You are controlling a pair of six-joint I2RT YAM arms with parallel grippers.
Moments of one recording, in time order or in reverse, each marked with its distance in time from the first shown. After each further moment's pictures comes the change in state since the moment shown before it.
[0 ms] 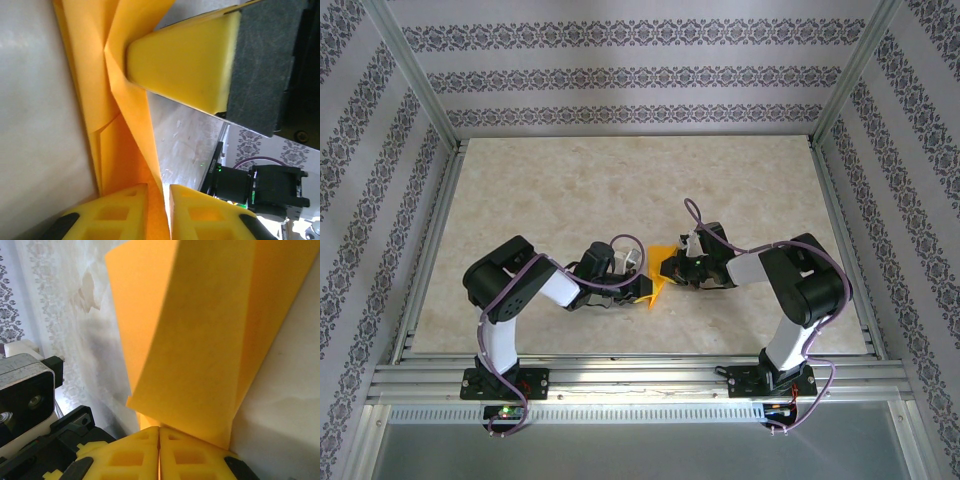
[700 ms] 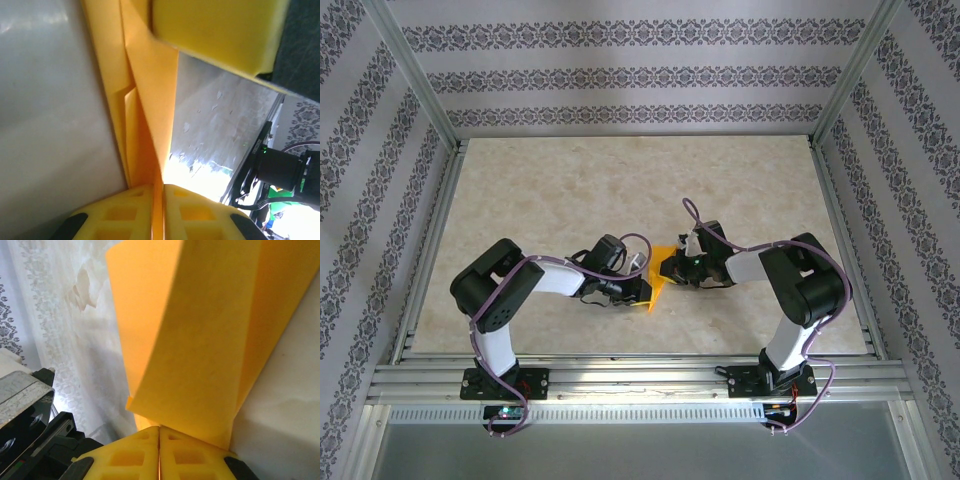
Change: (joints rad) left arm -0.028 -0.090 0.150 -0.562 -0.039 0.254; right arm 0.005 0.000 0.026 -0.061 0.008 -0.027
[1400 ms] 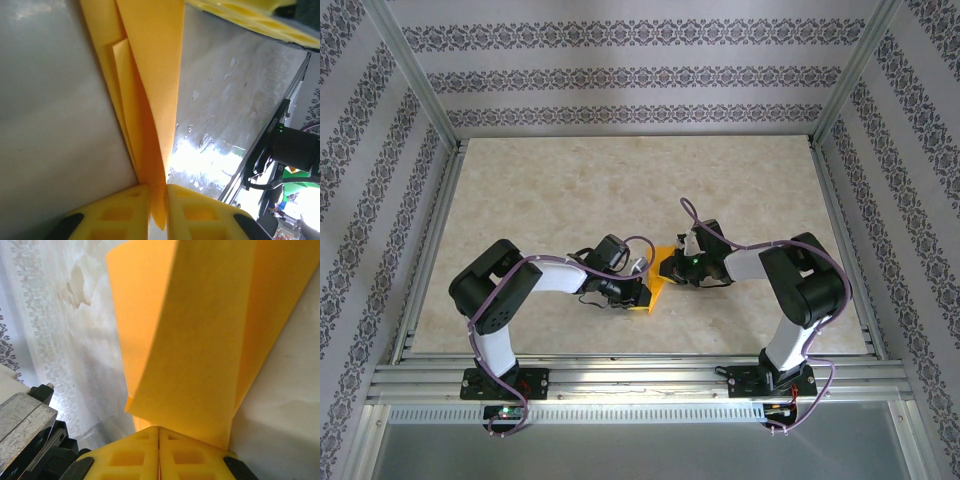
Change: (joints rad) left arm -0.013 -0.008 0.043 -0.154 0.020 0.090; right arm 0.006 0.000 0.027 -0.062 0.016 -0.027
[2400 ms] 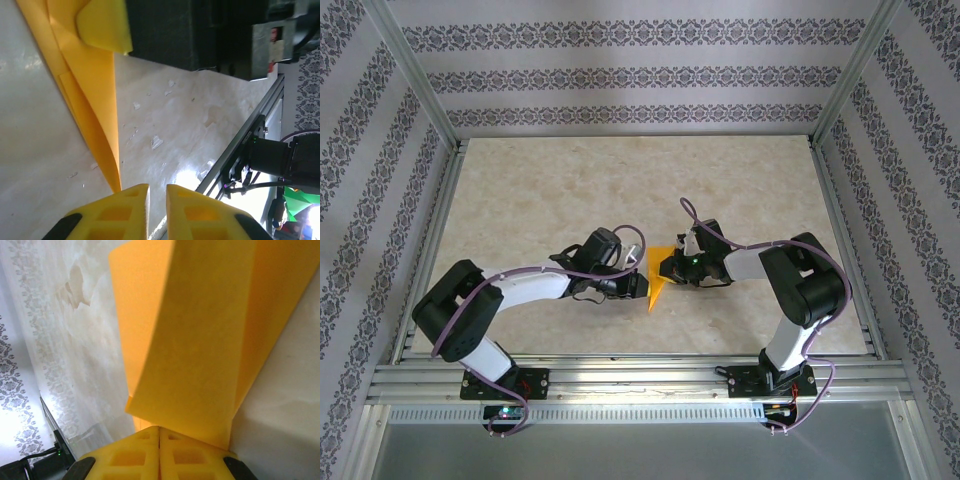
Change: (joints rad) left arm -0.010 -0.233 -0.034 -0.037 -0.122 -0.021; right arm 0.002 0.000 0.004 -0.010 0.003 -0.003
